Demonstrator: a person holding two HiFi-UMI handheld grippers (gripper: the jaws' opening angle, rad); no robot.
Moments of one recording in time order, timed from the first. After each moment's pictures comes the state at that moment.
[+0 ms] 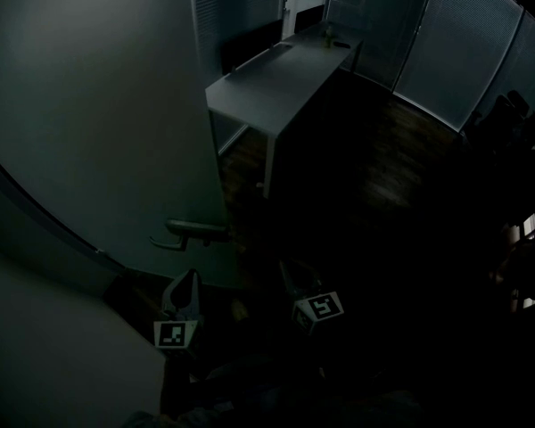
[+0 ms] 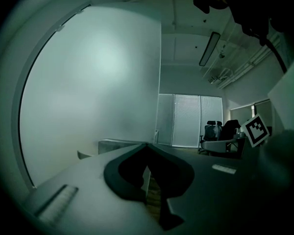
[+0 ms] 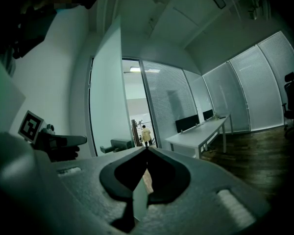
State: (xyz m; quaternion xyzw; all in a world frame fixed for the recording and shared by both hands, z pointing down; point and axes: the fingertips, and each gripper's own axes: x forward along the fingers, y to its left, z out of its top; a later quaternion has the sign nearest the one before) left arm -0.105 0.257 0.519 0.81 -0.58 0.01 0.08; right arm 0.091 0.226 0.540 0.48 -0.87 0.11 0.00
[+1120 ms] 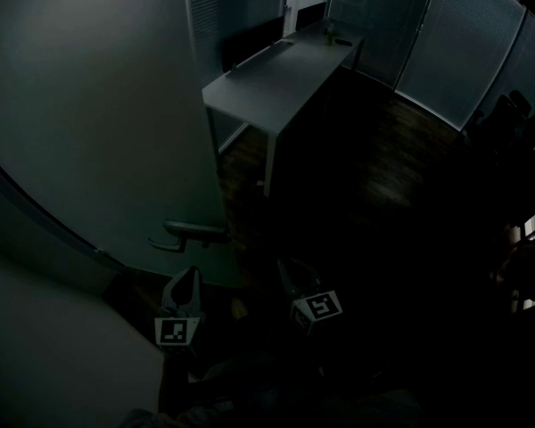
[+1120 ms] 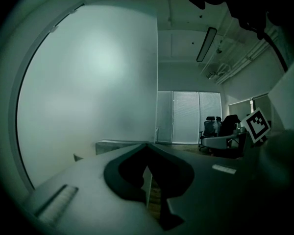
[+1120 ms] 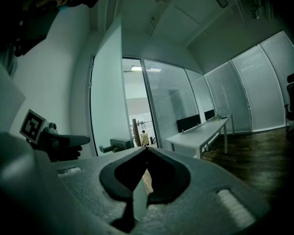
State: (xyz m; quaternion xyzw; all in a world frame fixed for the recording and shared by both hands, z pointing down) left arm -0.103 0.251 0.522 0.81 -0.58 0.02 0.06; right arm 0.084 0.225 0.540 0.47 -0.87 0.11 0.01
